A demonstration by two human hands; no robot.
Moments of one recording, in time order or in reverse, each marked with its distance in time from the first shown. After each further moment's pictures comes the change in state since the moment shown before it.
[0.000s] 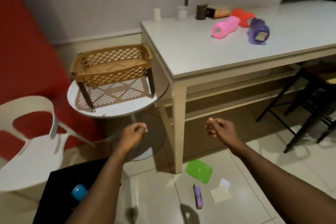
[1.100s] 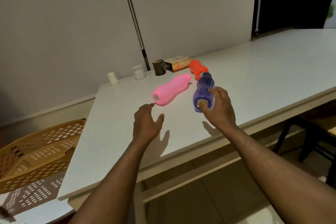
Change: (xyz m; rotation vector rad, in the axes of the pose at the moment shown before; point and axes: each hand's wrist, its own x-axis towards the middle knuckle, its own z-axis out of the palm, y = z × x) left_hand 0.226 0.365 0.343 0.488 0.310 0.597; right_hand 0.387 -0.082 -0.319 -0.360 0.455 -0.496
